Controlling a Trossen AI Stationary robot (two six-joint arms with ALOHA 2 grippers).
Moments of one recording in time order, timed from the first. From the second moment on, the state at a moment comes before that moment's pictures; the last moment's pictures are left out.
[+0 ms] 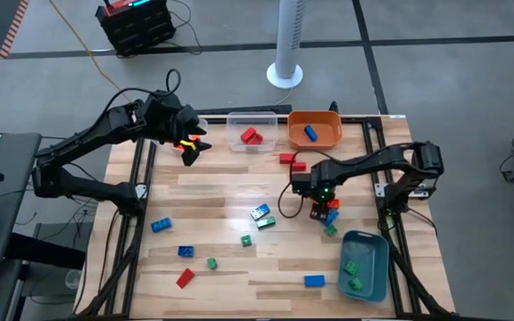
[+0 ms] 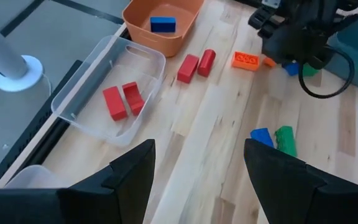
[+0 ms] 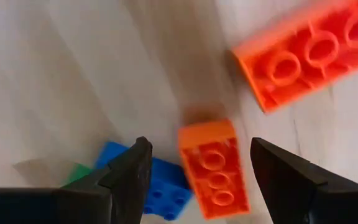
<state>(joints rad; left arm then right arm) 0.44 1.14 1.37 -0.91 0.07 -0.01 -0.06 1.66 0.97 -0.99 -0.02 0.27</state>
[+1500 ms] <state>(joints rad) 0.41 1.28 1.37 -0.62 0.34 0.07 -0.25 1.30 1.07 0.29 -0.06 0.42</state>
